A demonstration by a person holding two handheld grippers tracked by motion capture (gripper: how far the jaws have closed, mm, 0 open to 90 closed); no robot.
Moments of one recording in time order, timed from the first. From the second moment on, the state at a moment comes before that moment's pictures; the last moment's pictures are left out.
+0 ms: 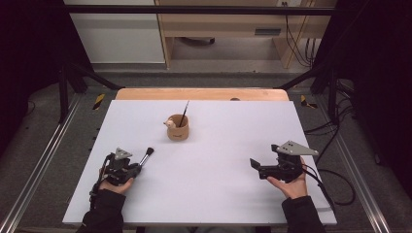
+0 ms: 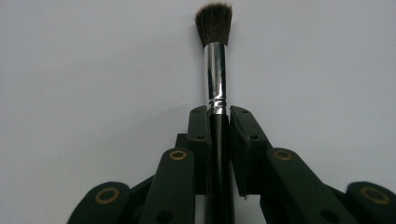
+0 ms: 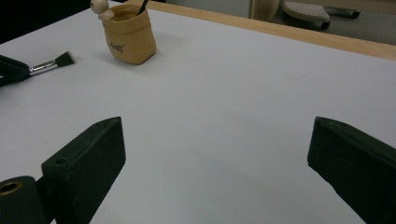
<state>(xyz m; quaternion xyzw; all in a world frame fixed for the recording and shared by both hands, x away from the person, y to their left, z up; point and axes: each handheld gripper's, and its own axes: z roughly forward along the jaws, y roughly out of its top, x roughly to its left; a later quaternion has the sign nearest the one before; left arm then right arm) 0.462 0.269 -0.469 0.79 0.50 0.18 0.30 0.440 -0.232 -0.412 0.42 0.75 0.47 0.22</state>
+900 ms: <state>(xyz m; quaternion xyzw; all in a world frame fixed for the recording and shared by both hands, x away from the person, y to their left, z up) 0.491 0.262 -0.437 0.84 0.46 0.14 0.24 0.440 -0.233 -0.410 0.42 0.74 0.47 0.22</state>
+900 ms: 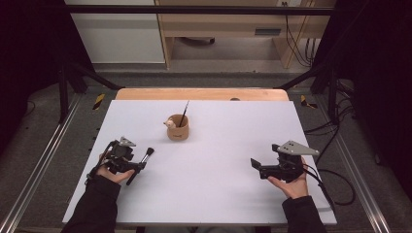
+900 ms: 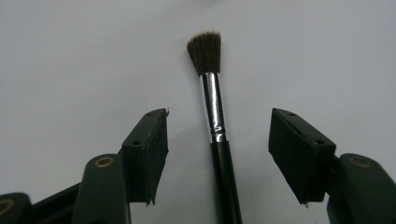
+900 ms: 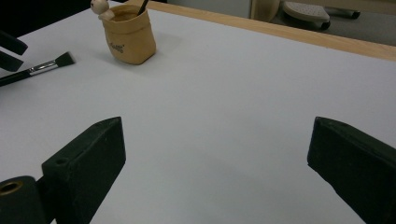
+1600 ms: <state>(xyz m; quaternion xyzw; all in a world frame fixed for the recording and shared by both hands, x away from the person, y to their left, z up) 0.509 0.257 -0.449 0.87 0.45 0.09 0.19 0.440 -0.233 -0.410 0.42 0.75 0.47 0.22</state>
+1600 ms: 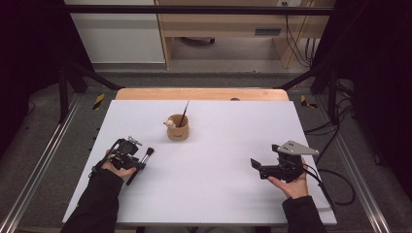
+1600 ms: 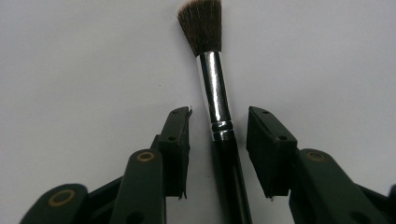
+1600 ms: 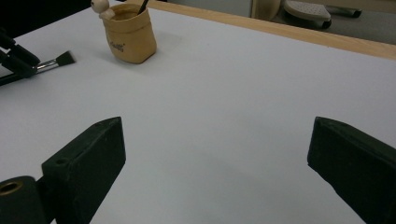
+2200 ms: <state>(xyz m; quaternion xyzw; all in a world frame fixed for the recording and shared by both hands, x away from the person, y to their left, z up) 0.507 0.253 -0.448 0.87 0.45 0.08 0.17 0.441 -0.232 -0.411 0.42 0.75 0.47 0.21</state>
